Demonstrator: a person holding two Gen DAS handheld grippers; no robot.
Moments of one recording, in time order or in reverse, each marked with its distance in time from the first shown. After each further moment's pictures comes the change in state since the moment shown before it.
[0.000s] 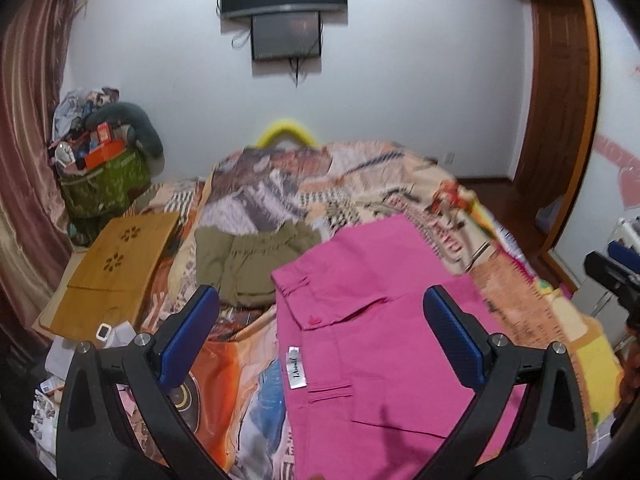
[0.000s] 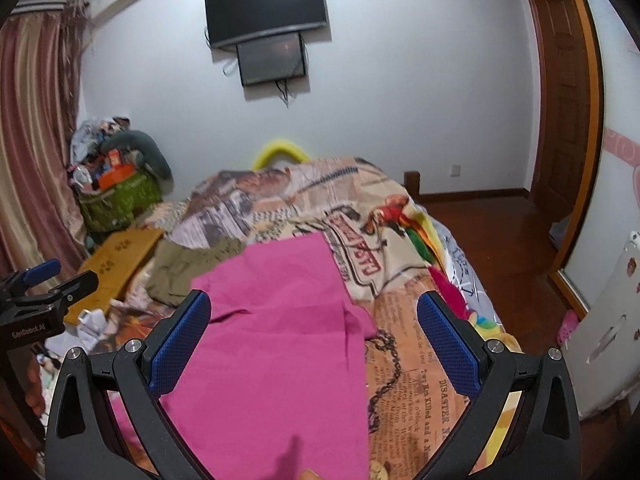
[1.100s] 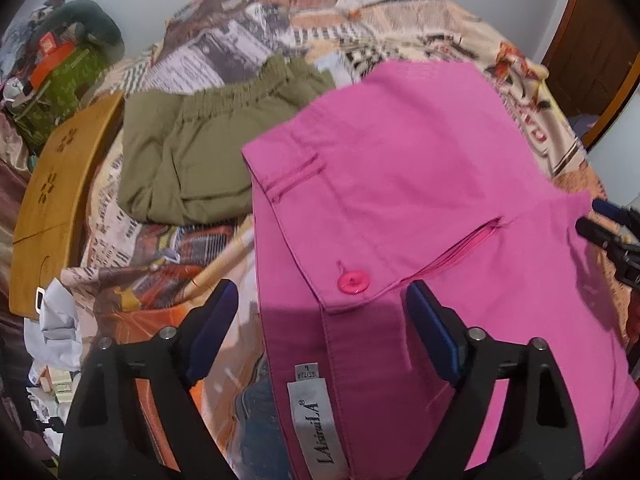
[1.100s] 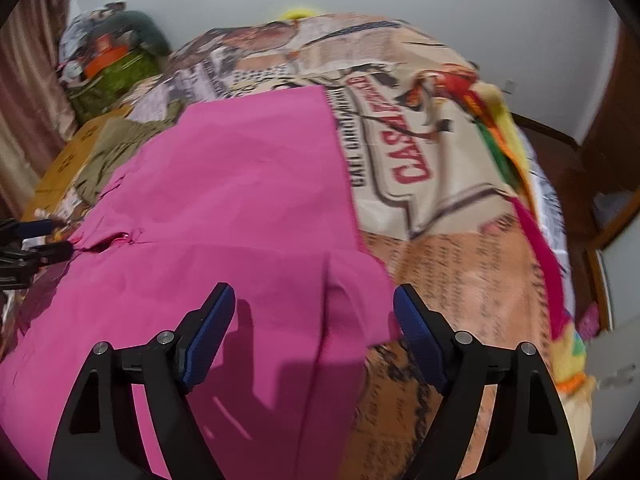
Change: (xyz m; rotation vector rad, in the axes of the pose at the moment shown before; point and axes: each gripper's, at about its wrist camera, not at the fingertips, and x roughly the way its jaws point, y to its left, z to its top) left arm 0.226 0.029 -0.051 0.015 0.542 -0.051; right arm 0.204 -0.028 -0.026 -0.137 0.441 0.119
